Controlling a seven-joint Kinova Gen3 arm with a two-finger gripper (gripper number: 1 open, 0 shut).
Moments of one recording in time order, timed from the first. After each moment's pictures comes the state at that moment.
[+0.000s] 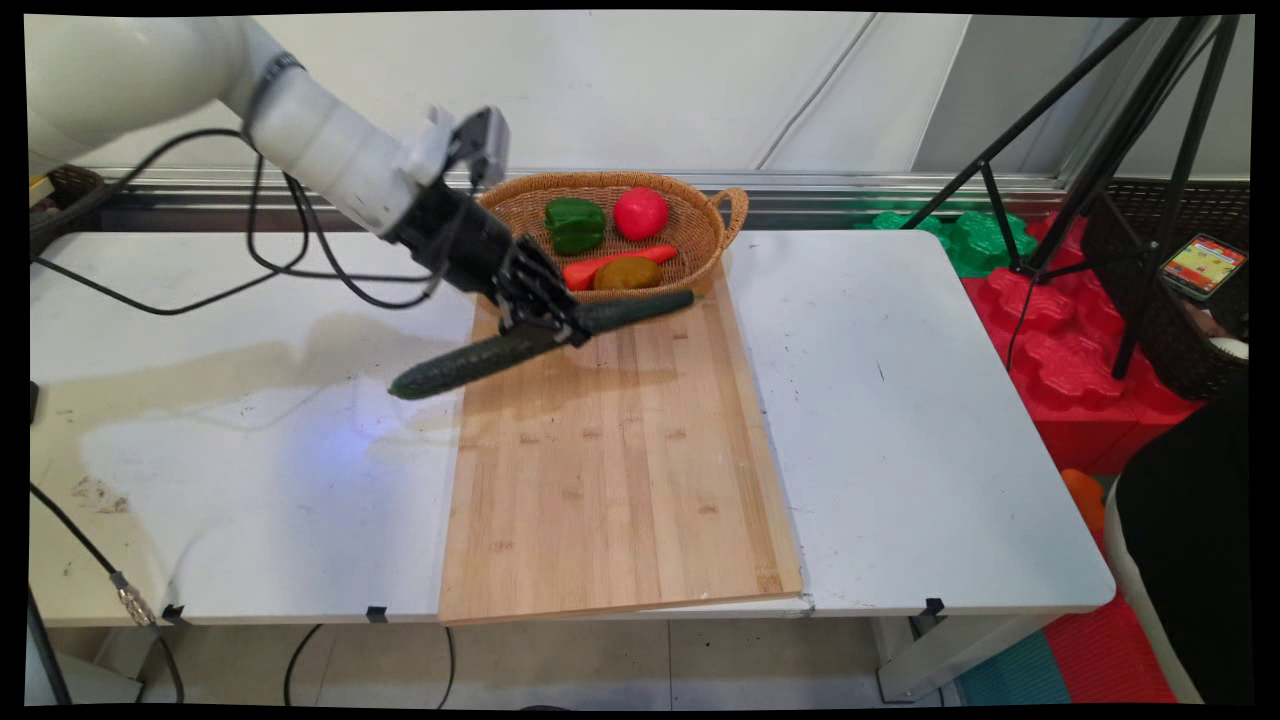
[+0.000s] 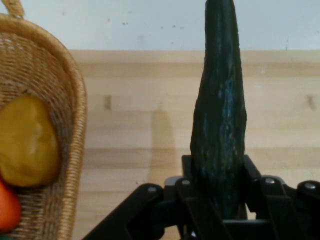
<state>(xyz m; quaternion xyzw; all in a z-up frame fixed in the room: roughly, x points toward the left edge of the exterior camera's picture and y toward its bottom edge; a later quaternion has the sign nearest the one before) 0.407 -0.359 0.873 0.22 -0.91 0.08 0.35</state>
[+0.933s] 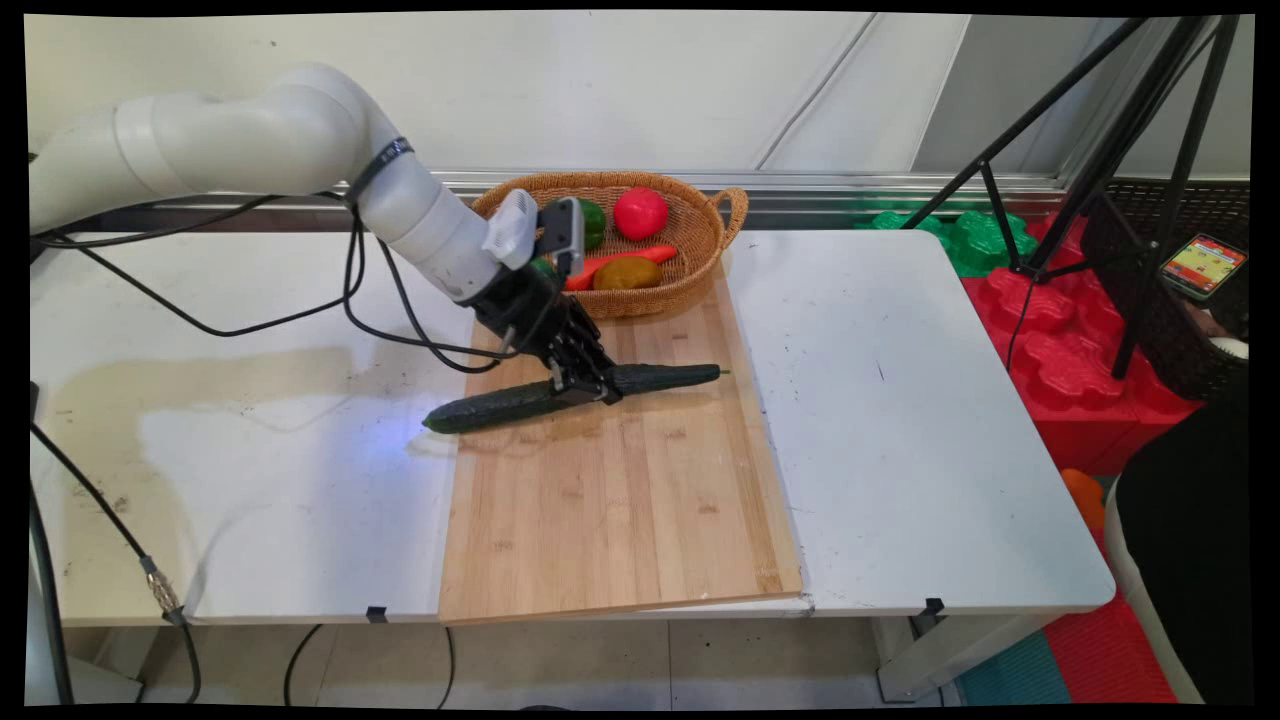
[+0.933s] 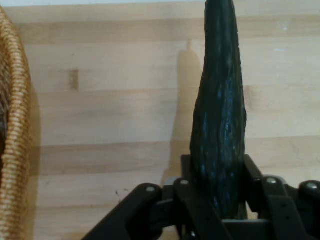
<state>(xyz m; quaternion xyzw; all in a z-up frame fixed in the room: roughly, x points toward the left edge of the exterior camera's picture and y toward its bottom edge) 0.350 -0.377 0.808 0.21 -0.93 0.07 0.29</state>
